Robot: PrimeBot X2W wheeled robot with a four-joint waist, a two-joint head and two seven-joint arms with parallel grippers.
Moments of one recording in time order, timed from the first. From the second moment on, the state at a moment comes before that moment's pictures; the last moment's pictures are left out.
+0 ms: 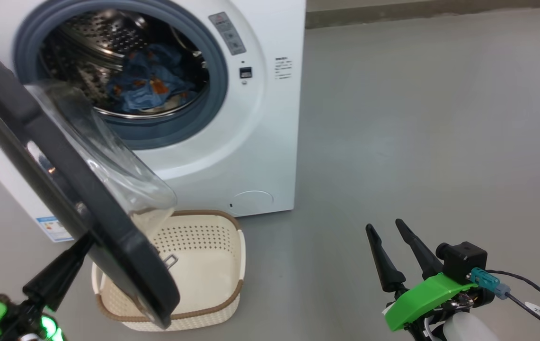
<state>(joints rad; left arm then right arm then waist) -0.12 0.17 0.27 0.02 -1.67 0.11 0.86 -0.21 -0.08 0.28 0.44 0.44 0.12 -0.25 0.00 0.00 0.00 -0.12</state>
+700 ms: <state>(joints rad) -0.28 0.10 0.22 0.16 -1.63 0.04 0.79 -0.21 -0.07 0.28 0.43 0.43 0.12 -0.25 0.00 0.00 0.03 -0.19</state>
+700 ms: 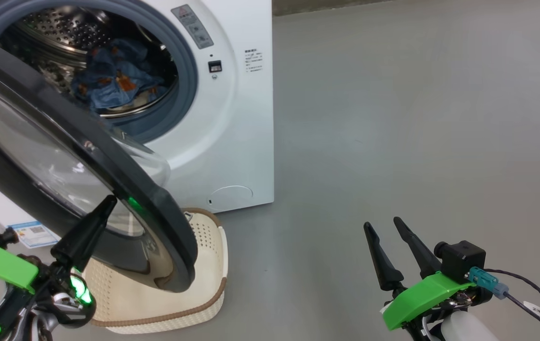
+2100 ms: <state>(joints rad) -0.03 0.33 -0.09 0.12 -0.89 -0.12 -0.13 -0.21 -0.08 0.25 0.41 0.43 0.12 -0.25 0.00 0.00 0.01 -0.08</state>
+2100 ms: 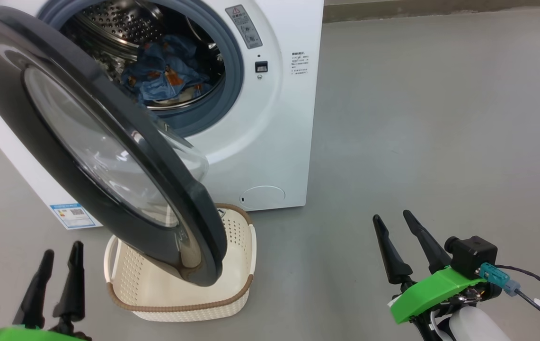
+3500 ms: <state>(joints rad) -0.04 0.32 -0.11 0.29 -0.69 -0.13 -0.25 -0.21 -0.10 0.24 0.42 0.43 0.12 -0.25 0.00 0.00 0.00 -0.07</state>
